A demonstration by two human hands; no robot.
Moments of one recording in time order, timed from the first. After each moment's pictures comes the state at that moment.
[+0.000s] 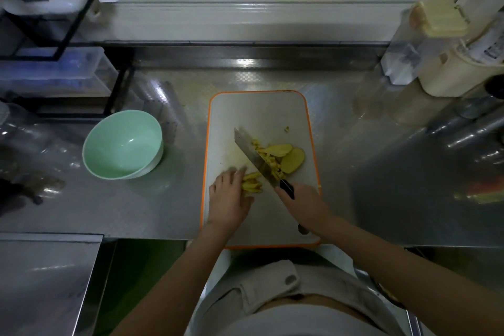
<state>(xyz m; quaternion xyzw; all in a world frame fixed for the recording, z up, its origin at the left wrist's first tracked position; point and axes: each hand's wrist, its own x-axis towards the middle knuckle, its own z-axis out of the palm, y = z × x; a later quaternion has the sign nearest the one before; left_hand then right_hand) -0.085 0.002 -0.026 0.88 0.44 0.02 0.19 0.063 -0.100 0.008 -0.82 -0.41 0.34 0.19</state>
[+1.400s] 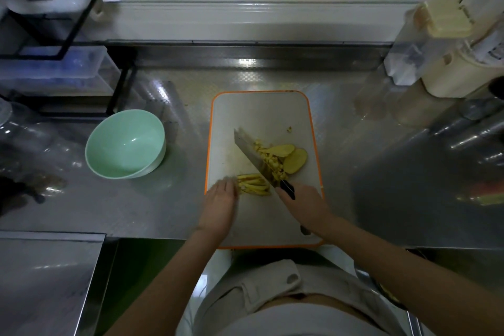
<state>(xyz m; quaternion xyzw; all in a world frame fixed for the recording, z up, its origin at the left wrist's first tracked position) -0.105 0.005 -0.013 0.90 0.41 -0.04 0.15 0.062 -0.099 0.005 -0.82 -0.40 0.36 0.20</state>
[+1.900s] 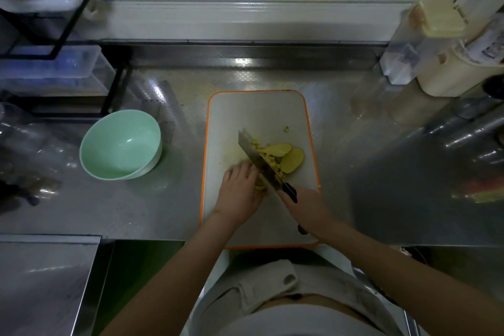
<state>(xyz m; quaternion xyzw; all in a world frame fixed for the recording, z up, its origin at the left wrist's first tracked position) -0.063 0.007 -0.010 0.94 0.33 -0.01 0.14 0.061 -0.106 0.001 -0.83 -0.40 0.33 0.20</state>
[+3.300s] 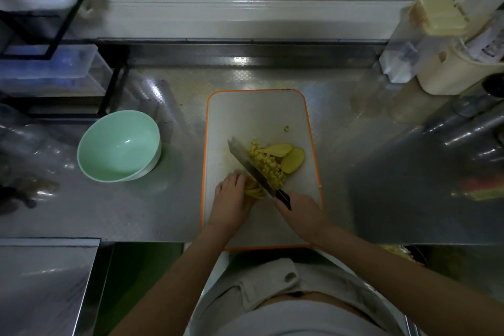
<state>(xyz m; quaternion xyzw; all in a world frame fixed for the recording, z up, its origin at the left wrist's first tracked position) -0.083 0.006 -0.033 0.89 0.39 0.03 0.23 0.049 -0.108 0.003 -0.82 -0.41 0.36 0.18</state>
